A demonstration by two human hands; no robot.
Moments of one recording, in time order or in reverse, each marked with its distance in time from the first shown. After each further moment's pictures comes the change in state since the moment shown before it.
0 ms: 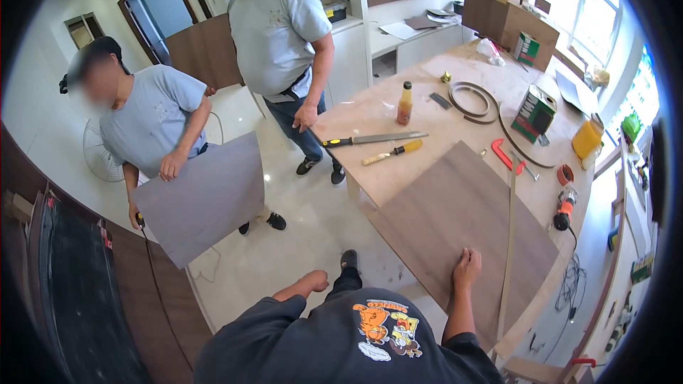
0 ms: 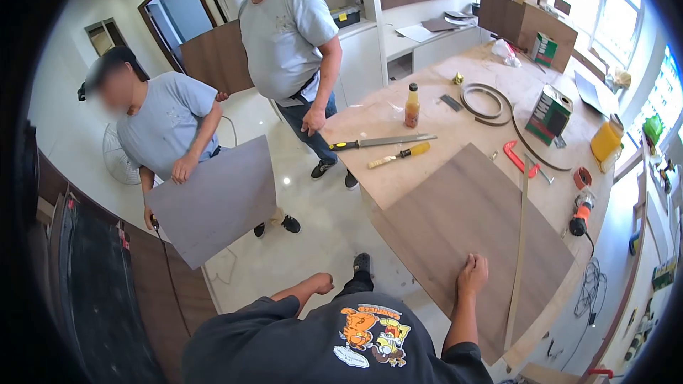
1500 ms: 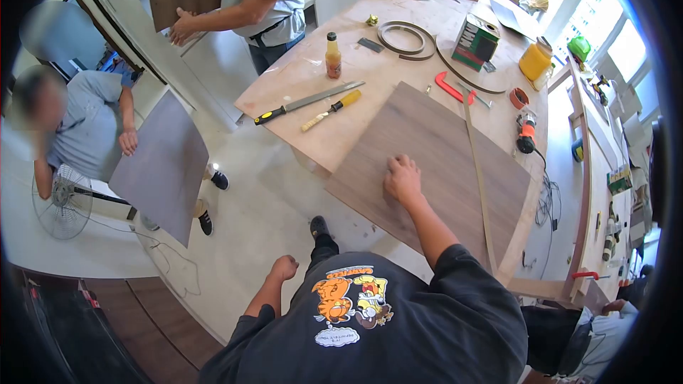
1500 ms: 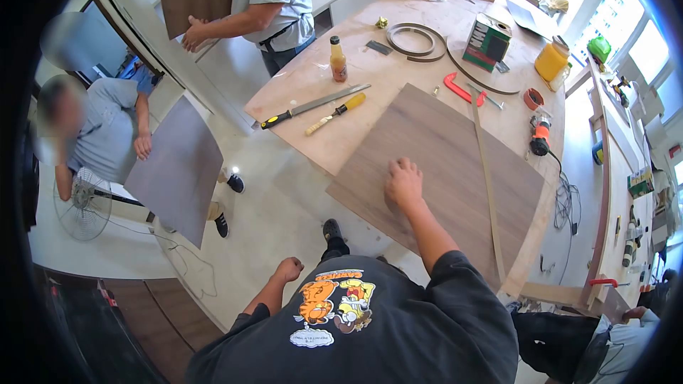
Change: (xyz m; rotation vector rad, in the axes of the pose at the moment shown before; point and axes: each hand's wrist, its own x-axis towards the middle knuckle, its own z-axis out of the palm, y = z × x) left_hand -0.033 -0.010 -0.015 -0.290 0.074 -0.187; right_hand 0.058 -0.108 0.067 -0.311 -0.535 -0.201
